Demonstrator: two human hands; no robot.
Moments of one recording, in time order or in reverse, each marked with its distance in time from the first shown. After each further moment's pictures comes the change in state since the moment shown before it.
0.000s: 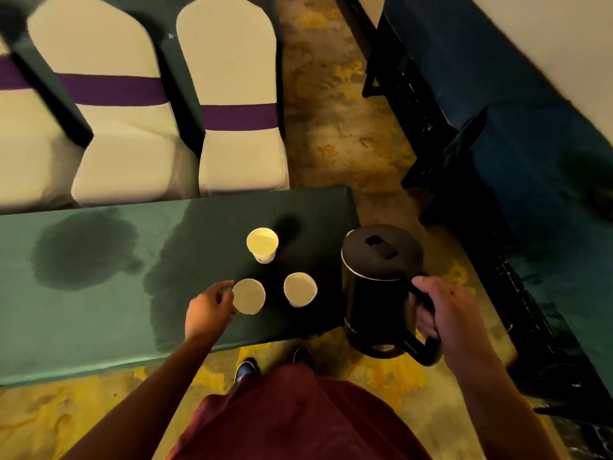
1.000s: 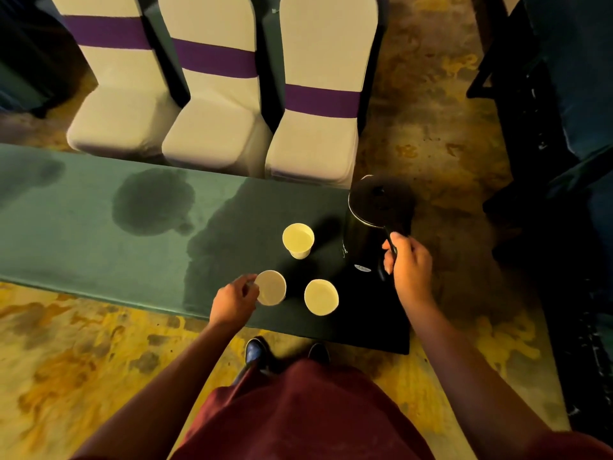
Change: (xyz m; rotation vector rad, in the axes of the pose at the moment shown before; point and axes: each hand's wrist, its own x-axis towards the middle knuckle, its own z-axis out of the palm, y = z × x) left_hand -0.011 0.005 0.024 0.059 0.104 -0.180; right_hand 0.167 0.016 0.099 0.111 -0.177 -0.053
